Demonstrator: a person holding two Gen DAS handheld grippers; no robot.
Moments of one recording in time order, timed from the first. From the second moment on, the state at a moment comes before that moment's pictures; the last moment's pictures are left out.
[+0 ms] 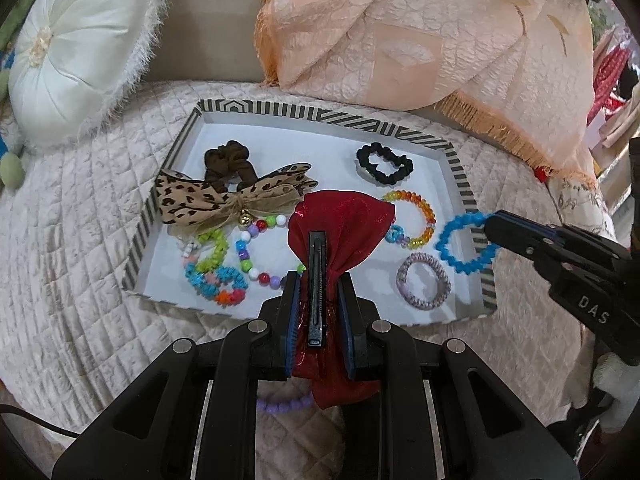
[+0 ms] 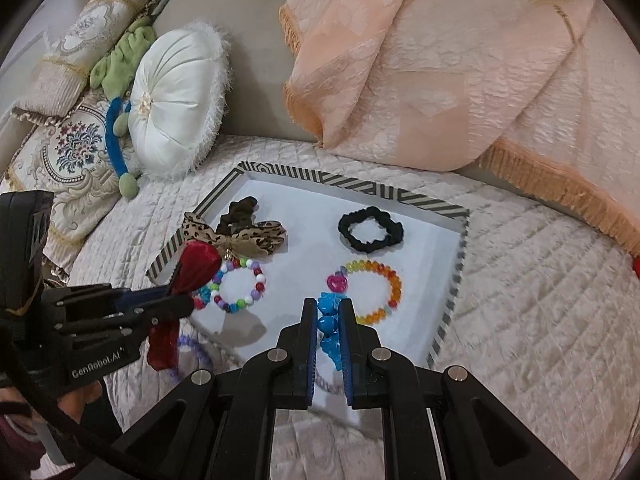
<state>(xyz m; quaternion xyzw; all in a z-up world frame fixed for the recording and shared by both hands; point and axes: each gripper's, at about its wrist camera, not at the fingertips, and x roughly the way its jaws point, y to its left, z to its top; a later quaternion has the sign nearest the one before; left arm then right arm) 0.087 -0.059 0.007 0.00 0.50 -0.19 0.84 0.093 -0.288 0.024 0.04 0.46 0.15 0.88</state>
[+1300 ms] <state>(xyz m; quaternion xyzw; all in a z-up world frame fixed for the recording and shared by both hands) 0.146 -0.082 -0.050 -0.06 0.55 -0.20 0.81 0.269 -0.244 -0.052 0.06 0.50 0.16 0.85</state>
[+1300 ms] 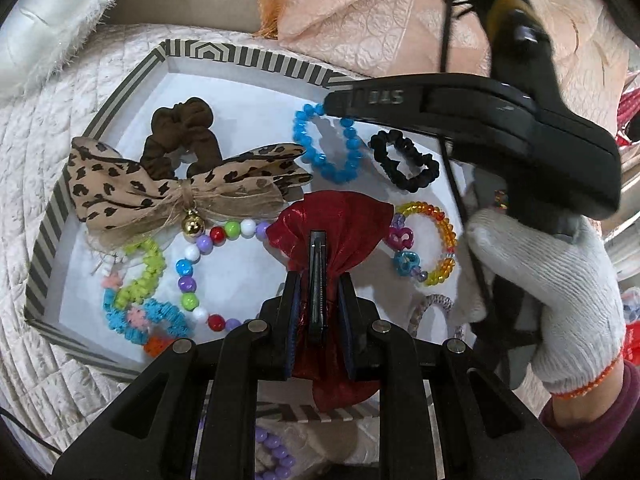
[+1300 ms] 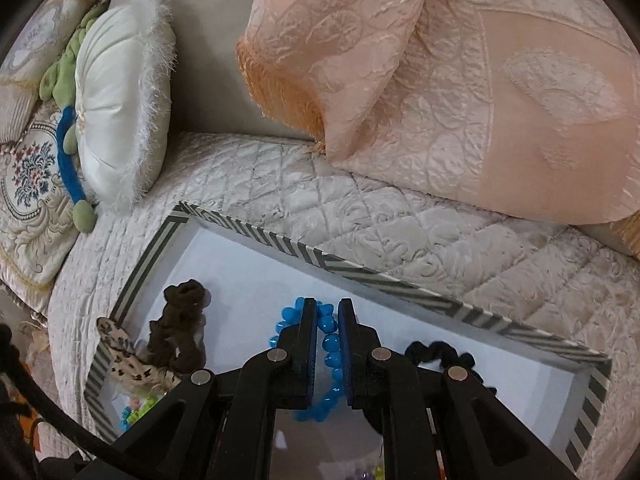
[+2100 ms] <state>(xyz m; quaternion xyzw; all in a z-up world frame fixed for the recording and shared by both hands) 0.134 -0.090 -0.036 -0.06 0.54 -0.19 0.82 0.205 -0.284 -0.016 0.11 0.47 0.18 0.86</state>
